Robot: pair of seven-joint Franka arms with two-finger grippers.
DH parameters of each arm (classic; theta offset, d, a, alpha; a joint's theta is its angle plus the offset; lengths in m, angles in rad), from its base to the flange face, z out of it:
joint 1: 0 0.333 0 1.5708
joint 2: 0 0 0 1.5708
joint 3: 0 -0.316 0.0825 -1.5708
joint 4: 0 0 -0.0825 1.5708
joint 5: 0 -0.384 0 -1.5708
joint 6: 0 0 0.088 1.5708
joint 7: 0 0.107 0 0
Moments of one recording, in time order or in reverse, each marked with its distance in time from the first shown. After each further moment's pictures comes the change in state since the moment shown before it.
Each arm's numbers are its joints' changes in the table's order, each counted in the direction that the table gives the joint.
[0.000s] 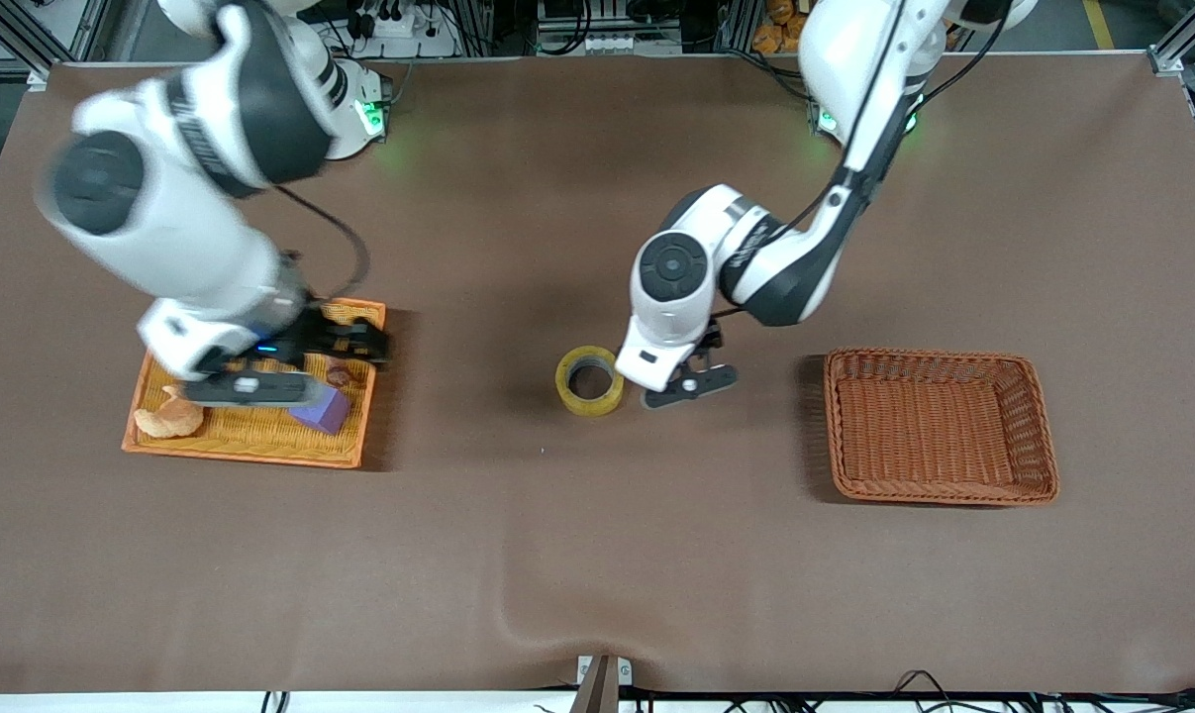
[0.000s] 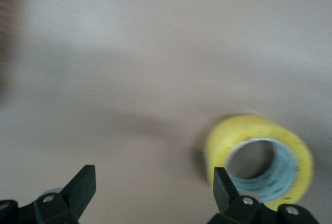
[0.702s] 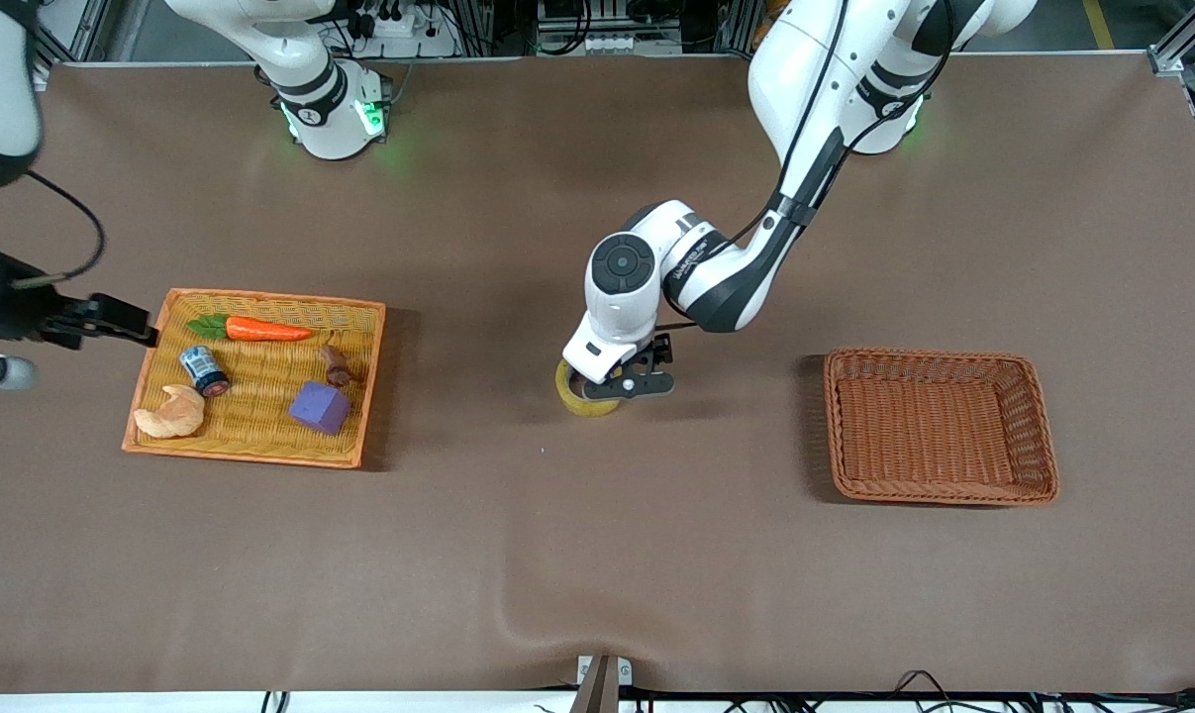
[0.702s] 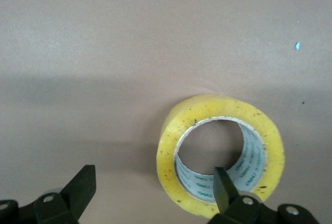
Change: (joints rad) left arm -0.059 -0.090 -0.010 0.032 -0.004 0.102 0.174; right arm -0.359 0.094 0.000 -0.058 0.000 -0.129 -0.420
